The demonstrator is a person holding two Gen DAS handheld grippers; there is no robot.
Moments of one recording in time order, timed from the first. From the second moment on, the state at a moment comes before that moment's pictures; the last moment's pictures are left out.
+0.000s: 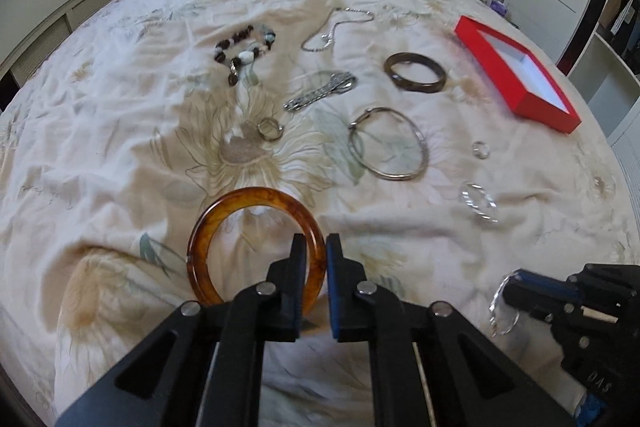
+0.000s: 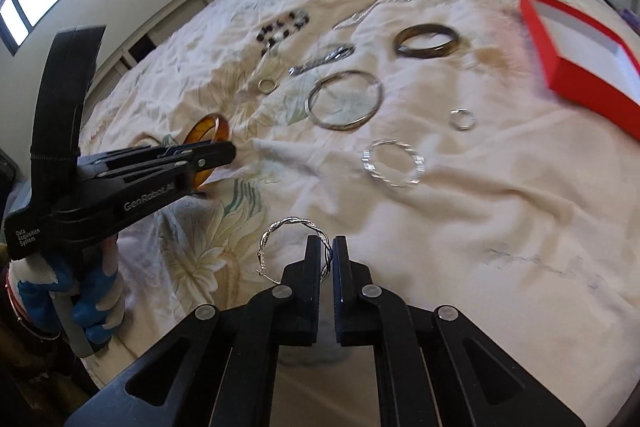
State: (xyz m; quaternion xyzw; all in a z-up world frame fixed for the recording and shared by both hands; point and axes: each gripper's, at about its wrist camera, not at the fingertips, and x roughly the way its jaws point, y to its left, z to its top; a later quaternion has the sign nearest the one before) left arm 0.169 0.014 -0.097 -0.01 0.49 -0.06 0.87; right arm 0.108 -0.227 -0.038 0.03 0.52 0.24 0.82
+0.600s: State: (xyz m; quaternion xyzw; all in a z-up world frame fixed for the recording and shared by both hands) left arm 0.267 -0.174 -0.010 -0.01 0.44 -0.25 0.87; right arm 0.192 -0.427 0.041 0.05 0.43 0.08 0.90
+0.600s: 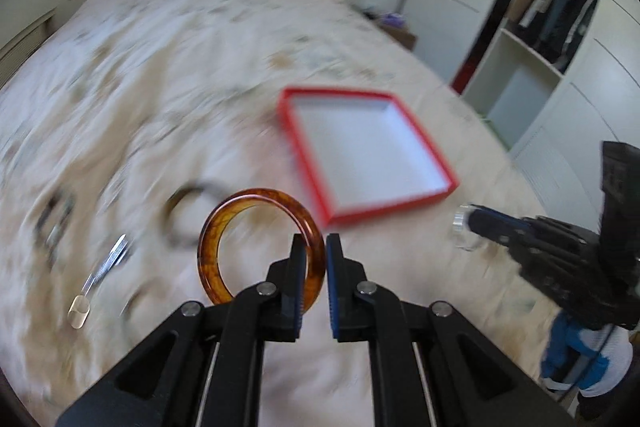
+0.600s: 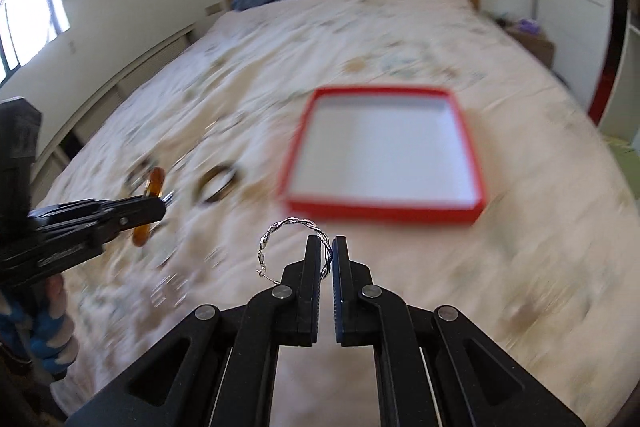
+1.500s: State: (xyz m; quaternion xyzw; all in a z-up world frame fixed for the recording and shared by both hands) left arm 0.361 -0.287 -0.125 0.01 0.56 -0.24 0.79; right arm 0.319 -0.490 -0.069 0.03 0.54 0.03 0.84
